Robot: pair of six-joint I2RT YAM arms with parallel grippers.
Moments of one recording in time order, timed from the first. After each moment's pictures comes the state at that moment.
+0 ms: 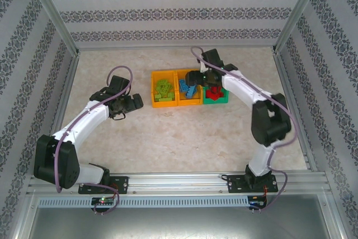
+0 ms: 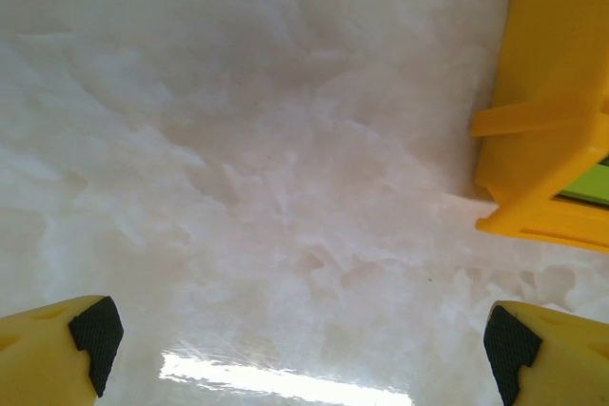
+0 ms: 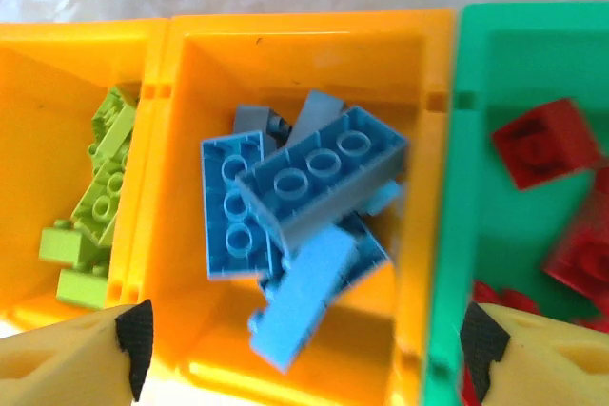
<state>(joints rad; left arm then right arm) -0.24 1.35 0.96 -0.69 -0.09 -0.60 0.38 1.77 1.40 -0.53 -0.13 0.32</state>
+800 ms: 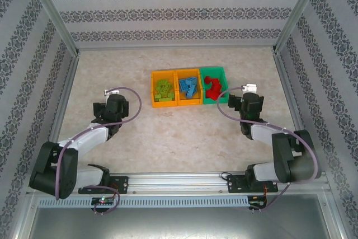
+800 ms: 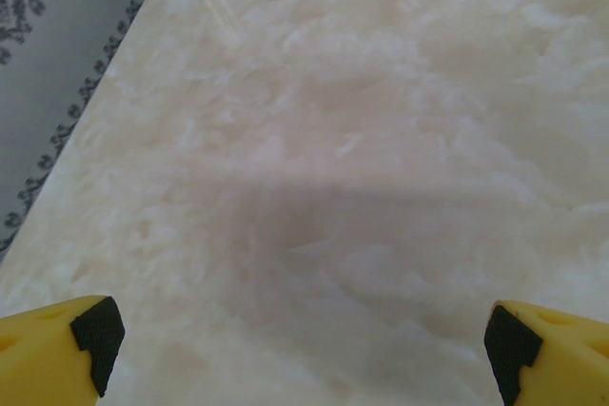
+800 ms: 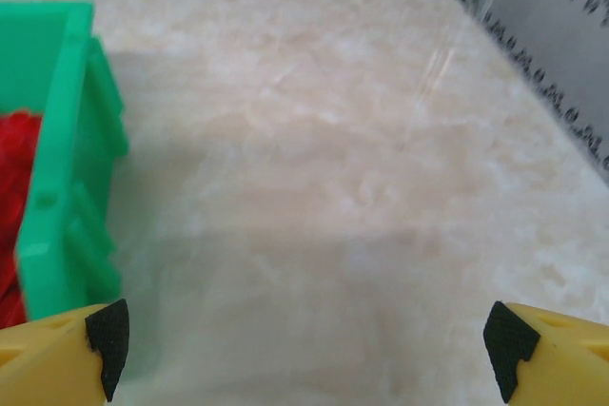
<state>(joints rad) -0.22 1.28 0.50 0.09 -0.57 -0.09 0.08 1.41 0.41 0.56 0.28 0.05</state>
